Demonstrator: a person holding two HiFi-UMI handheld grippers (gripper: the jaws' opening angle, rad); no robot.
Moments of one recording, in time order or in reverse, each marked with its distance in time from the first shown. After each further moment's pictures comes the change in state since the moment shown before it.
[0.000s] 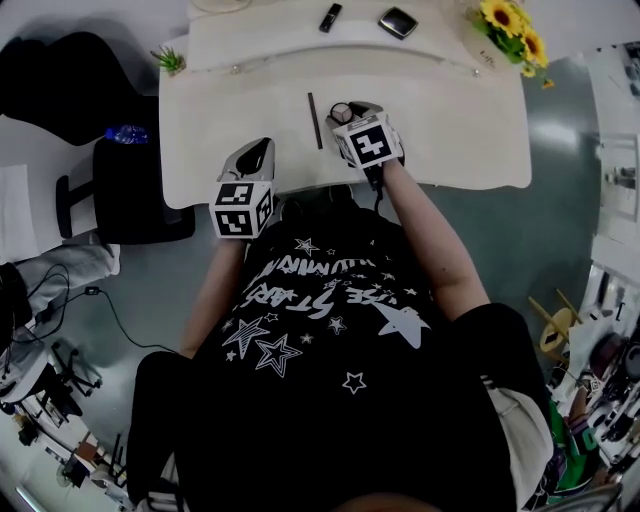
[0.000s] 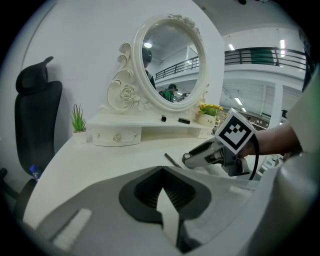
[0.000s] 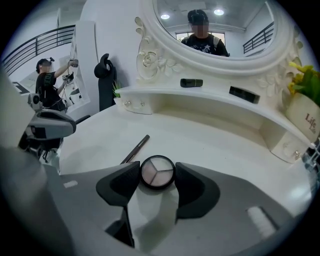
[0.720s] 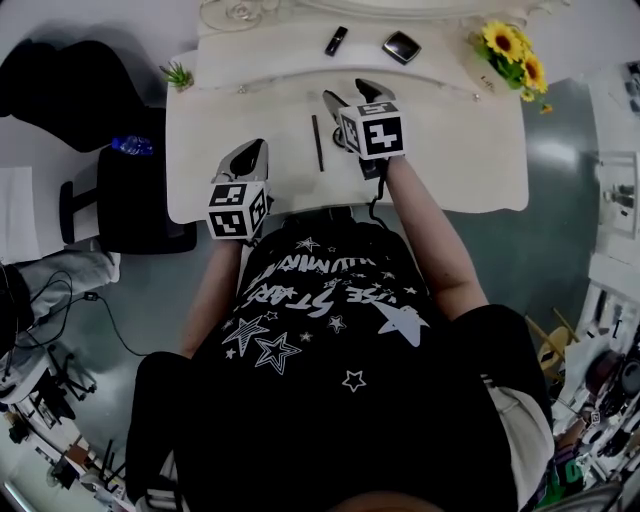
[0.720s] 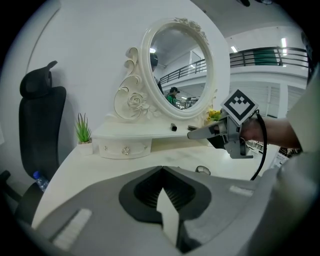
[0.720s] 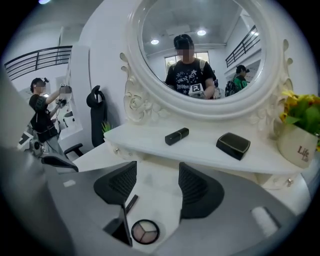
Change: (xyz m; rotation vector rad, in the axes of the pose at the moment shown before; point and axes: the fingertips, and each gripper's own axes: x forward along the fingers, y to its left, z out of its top) left arm 0.011 0.033 0.034 -0.016 -0.051 0.053; right arm -0.036 -0.031 0.117 0.101 -0.252 -0.053
